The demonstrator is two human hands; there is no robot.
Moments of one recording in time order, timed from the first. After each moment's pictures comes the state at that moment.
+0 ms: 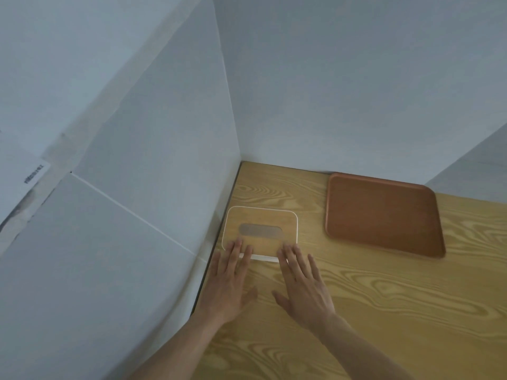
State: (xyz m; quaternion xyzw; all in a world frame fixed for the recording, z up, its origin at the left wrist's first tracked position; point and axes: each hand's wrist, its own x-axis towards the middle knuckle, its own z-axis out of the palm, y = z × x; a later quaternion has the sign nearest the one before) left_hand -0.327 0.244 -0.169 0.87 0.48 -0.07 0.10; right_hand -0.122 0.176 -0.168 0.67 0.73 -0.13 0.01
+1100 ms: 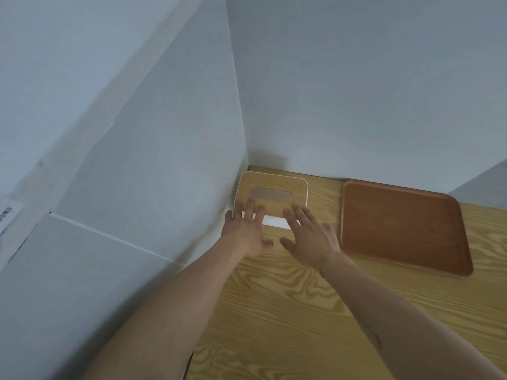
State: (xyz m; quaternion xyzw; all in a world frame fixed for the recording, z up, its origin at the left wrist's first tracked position) left_hand -0.266 0.391 -0.120 0.83 0.49 -0.22 0.14; right_hand -0.096 0.323 -0.141 0.71 0.67 -0.19 0.08
